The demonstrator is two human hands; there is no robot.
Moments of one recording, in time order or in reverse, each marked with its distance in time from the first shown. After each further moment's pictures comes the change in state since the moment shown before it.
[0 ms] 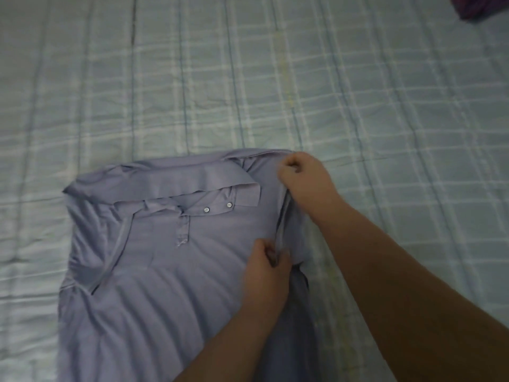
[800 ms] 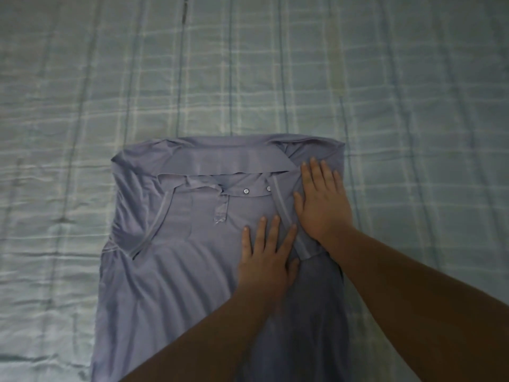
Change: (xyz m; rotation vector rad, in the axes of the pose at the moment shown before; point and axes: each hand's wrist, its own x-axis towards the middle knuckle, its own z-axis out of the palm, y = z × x) left_hand 0.026 -0.091 -0.046 1.059 -0.082 0.520; right_hand -0.021 0.082 0.074 -0.990 -0.021 -0.403
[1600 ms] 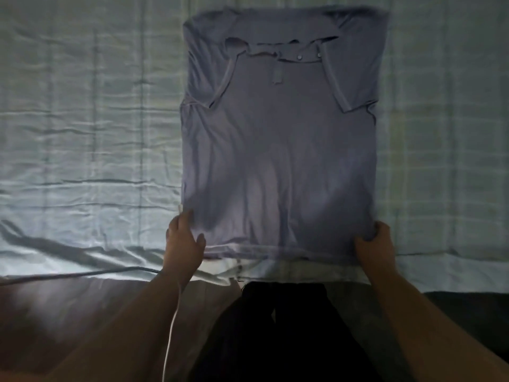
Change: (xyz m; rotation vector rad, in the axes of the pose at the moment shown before) left_hand -0.385 -0.182 0.012 -0.413 -0.012 -0.602; right_hand -0.421 -0.092 -0.015 0.759 -0.201 0.920
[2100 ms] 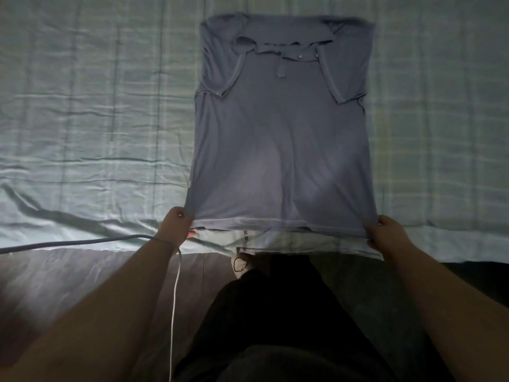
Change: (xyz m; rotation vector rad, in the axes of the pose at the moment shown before) left_hand -0.016 -0.039 -0.036 -0.625 -0.235 -0.364; right_hand -0.026 0.013 -0.047 0.050 -0.114 0.140
